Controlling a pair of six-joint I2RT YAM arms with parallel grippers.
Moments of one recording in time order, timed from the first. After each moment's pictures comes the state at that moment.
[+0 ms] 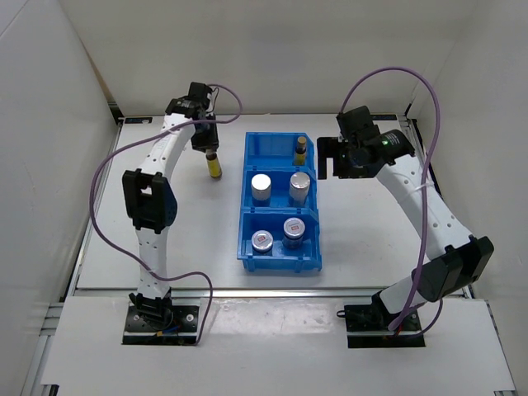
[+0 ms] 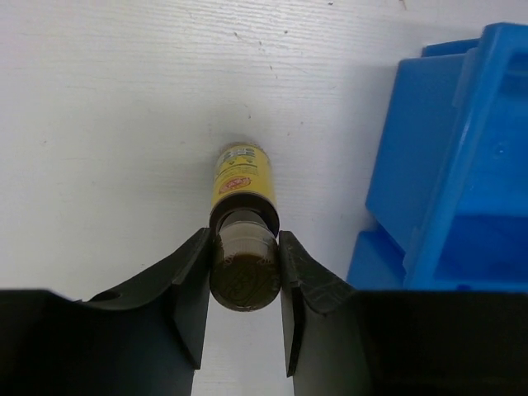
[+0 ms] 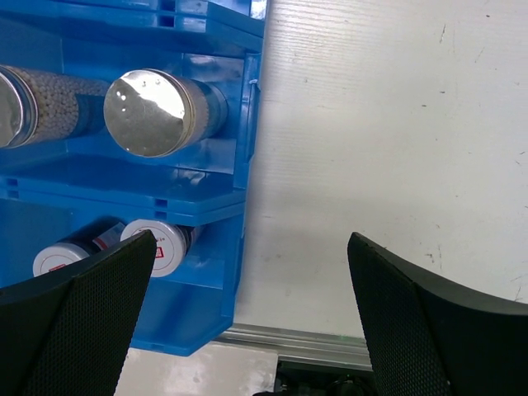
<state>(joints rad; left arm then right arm) -0.24 2.19 2.18 -1.04 -0.08 -0.30 0.46 1.49 1.64 -1.12 0.12 0.31</state>
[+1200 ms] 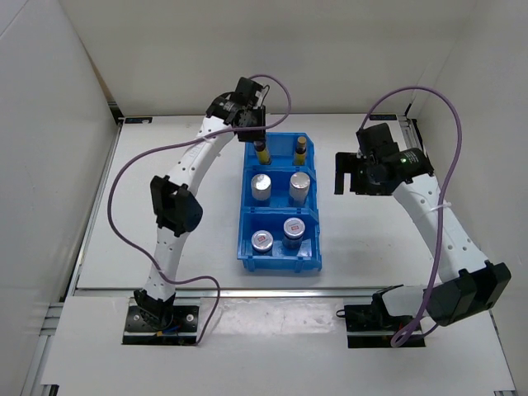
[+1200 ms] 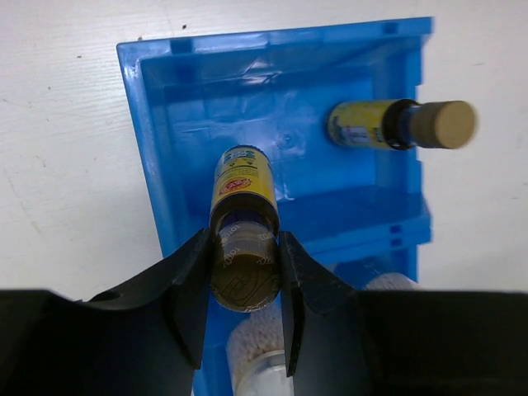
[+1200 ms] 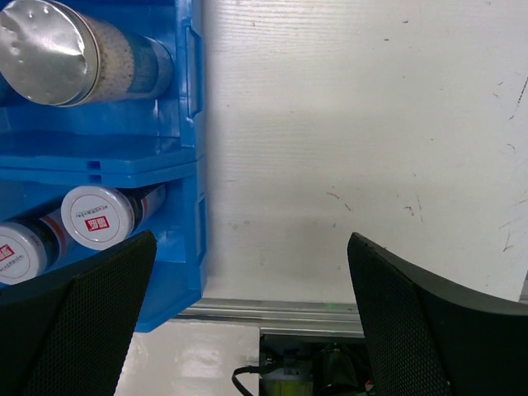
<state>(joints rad) -0.51 2.27 2.48 -1.04 -0.05 -0.38 0.38 1.32 1.44 -1.13 0.12 0.31</state>
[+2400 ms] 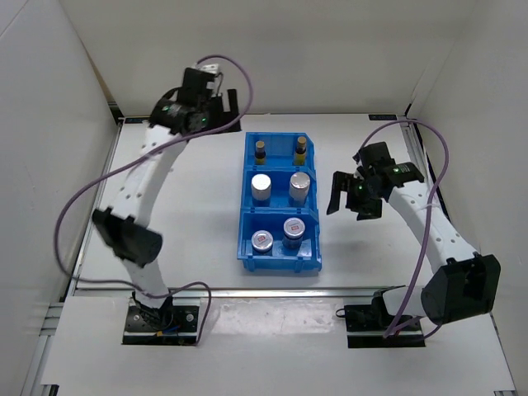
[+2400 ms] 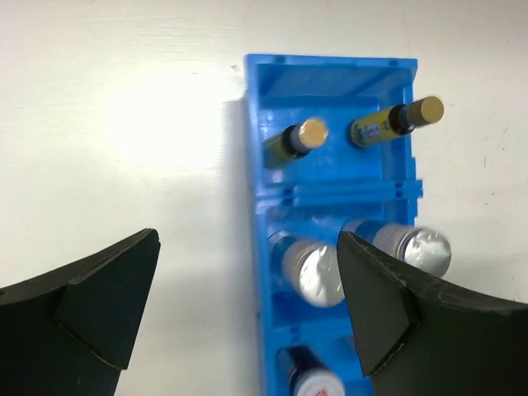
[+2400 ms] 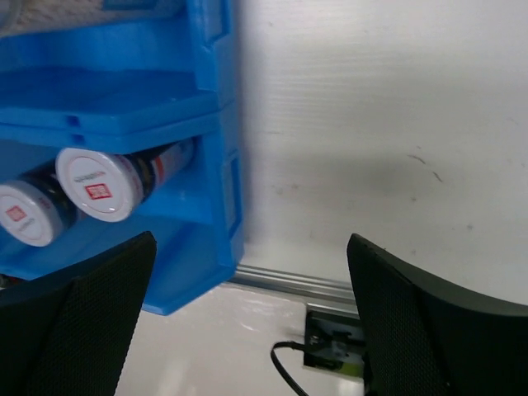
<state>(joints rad) -0.43 1.88 2.18 -1.00 -0.09 -0.35 0.28 1.32 1.18 -1.03 -0.16 0.35</state>
